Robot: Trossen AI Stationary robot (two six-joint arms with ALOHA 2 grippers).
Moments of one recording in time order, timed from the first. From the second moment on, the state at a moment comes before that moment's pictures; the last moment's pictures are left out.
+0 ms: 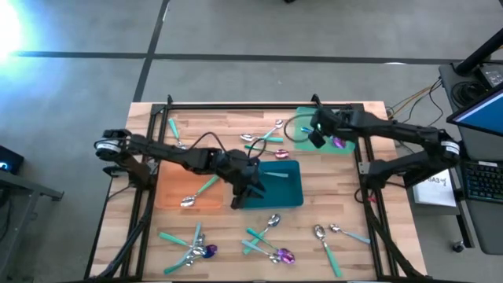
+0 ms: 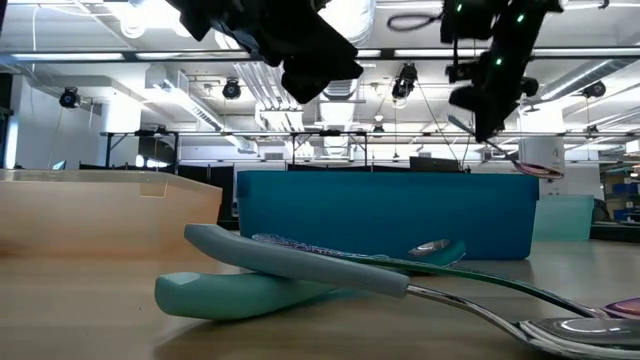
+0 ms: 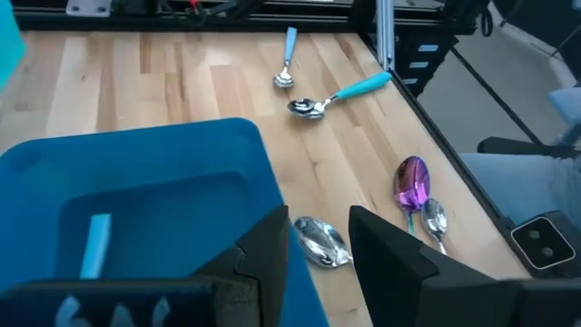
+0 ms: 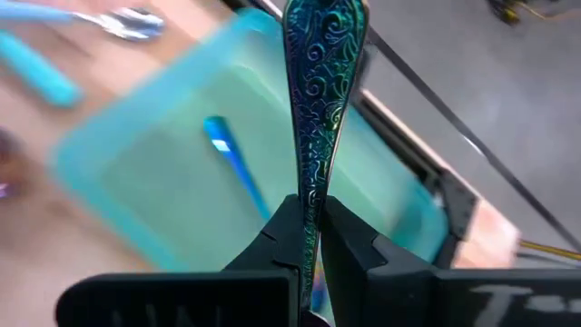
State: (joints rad) left arm -0.06 1.65 1.10 0.00 0.30 -0.03; right arm -0.40 1.22 1.01 -0.98 0.56 0.34
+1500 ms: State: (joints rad) left arm -0.01 1.63 1.08 -0.07 0.41 -0.03; right arm -0.12 1.36 0.97 -1.02 0.03 0.64
